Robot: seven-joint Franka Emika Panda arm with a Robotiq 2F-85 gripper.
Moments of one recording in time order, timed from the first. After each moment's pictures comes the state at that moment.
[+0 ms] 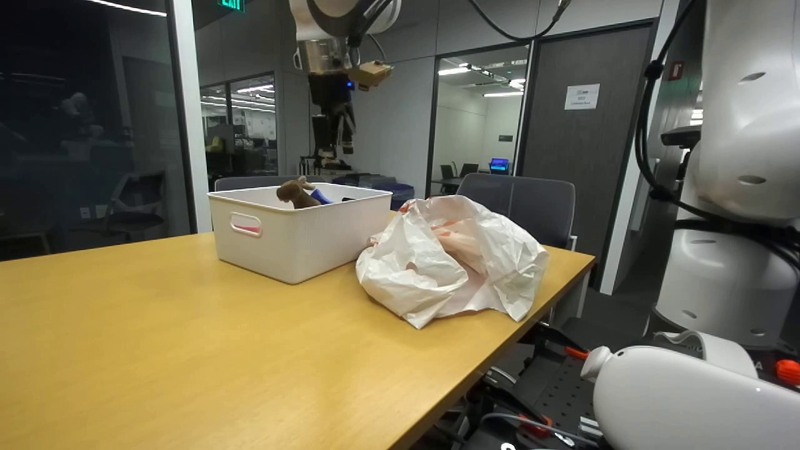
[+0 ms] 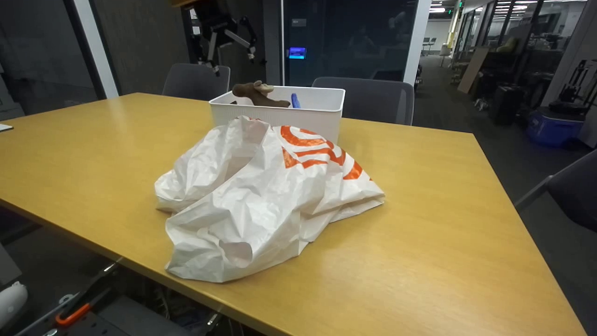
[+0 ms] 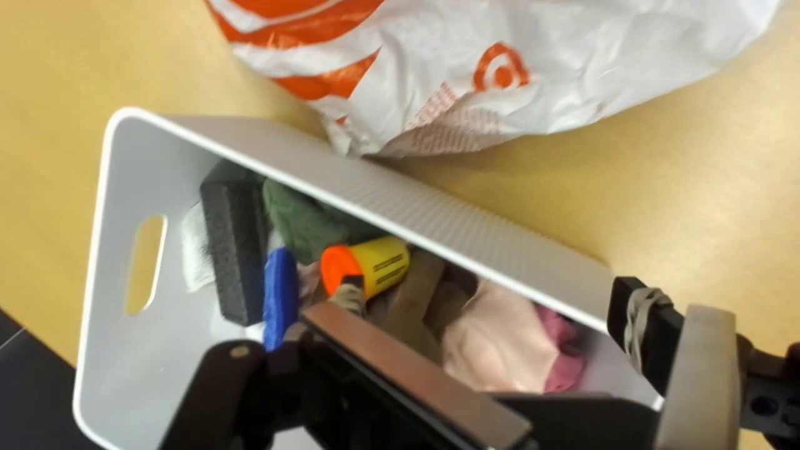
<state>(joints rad) 0.13 0.12 0.20 -1.86 -0.38 1.99 -0.09</state>
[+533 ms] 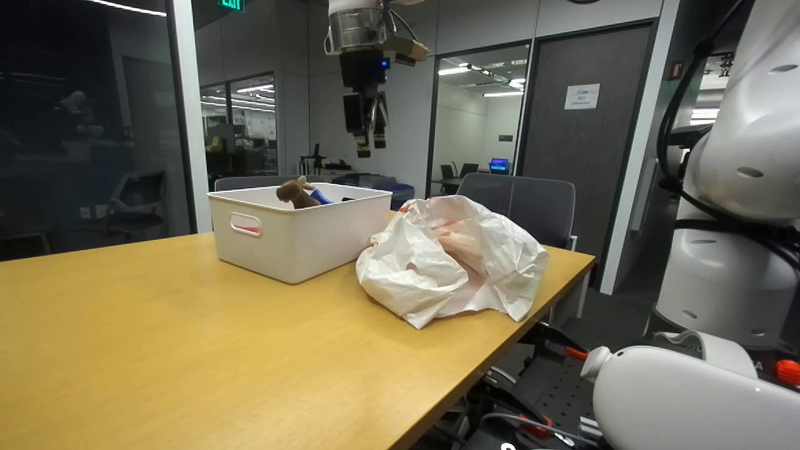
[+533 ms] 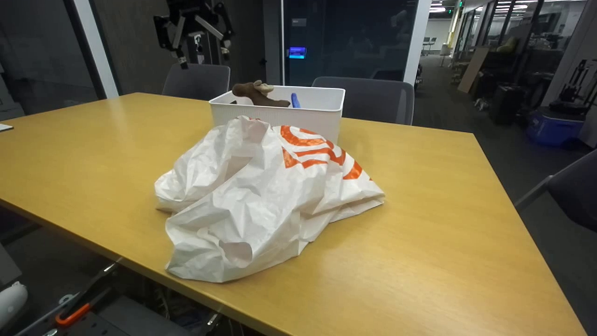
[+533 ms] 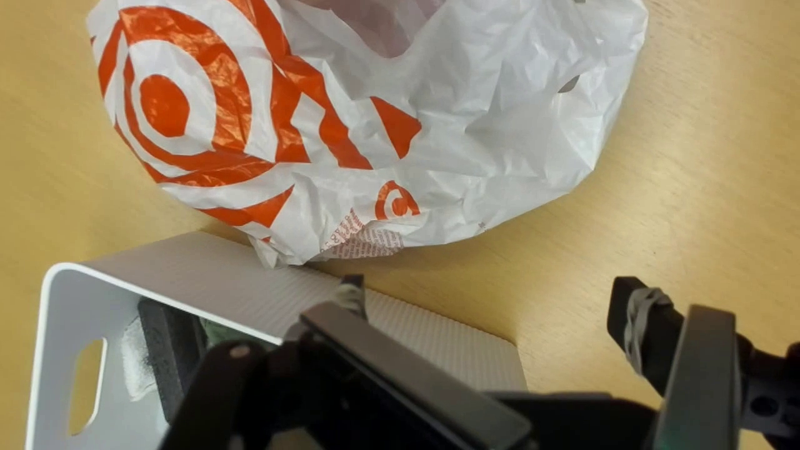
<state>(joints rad) 0.13 -0.10 0.19 -2.05 -0.21 1.90 -0.12</state>
